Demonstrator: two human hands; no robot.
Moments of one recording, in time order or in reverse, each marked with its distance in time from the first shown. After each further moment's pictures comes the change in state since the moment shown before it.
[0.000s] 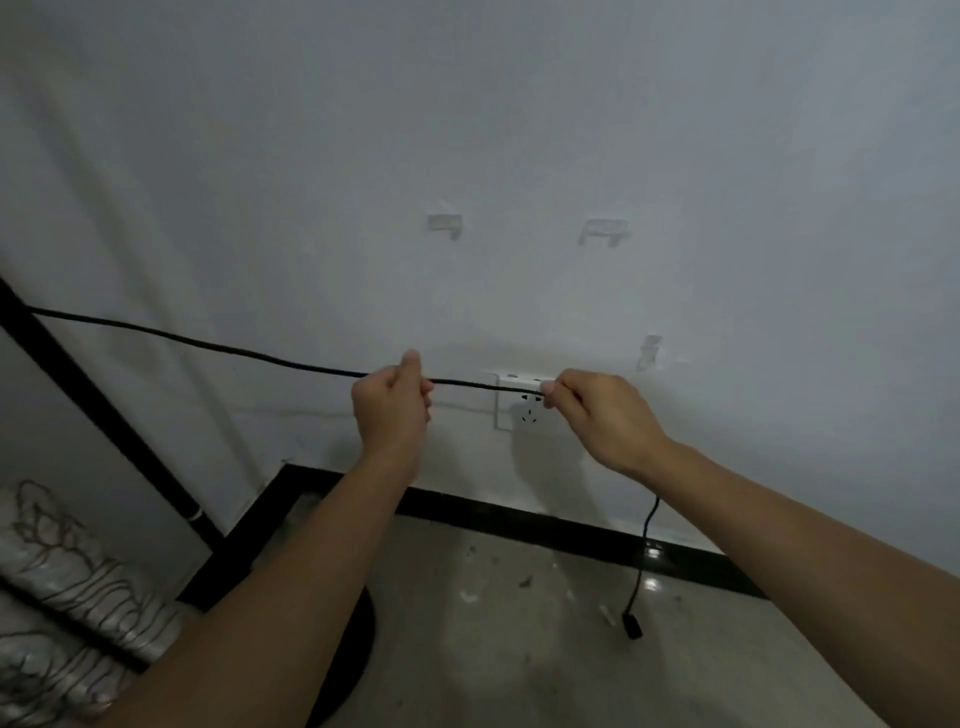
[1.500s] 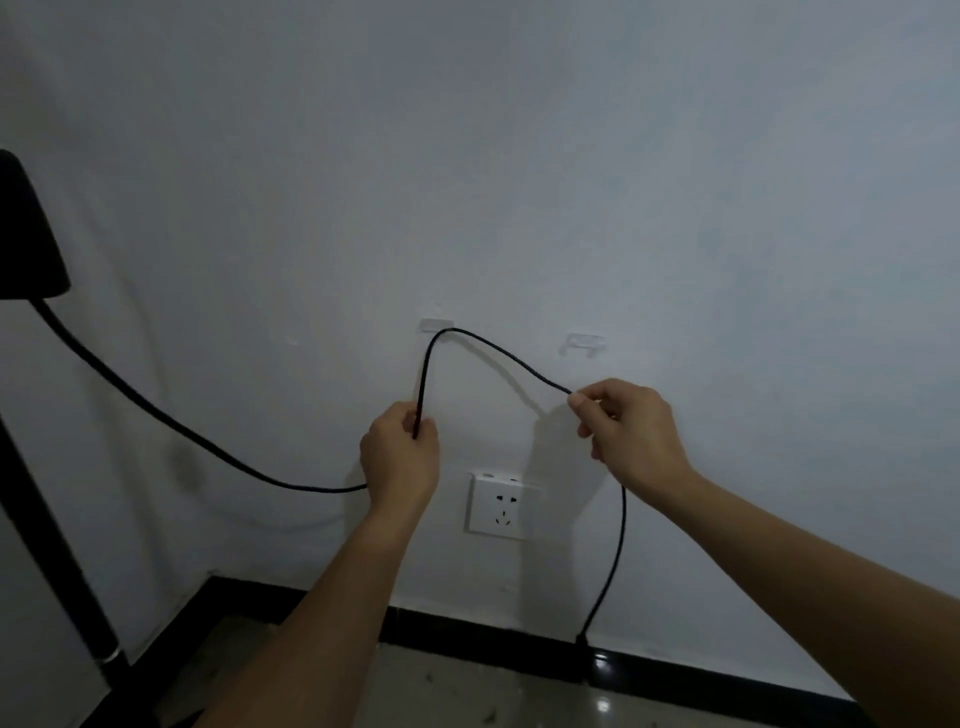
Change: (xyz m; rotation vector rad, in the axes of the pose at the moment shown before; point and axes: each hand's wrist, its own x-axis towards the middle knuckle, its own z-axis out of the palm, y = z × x) left_hand 0.036 0.017 0.035 0.171 -0.053 0.280; right_hand 0.033 -0.023 -0.060 0.202 0.390 0.173
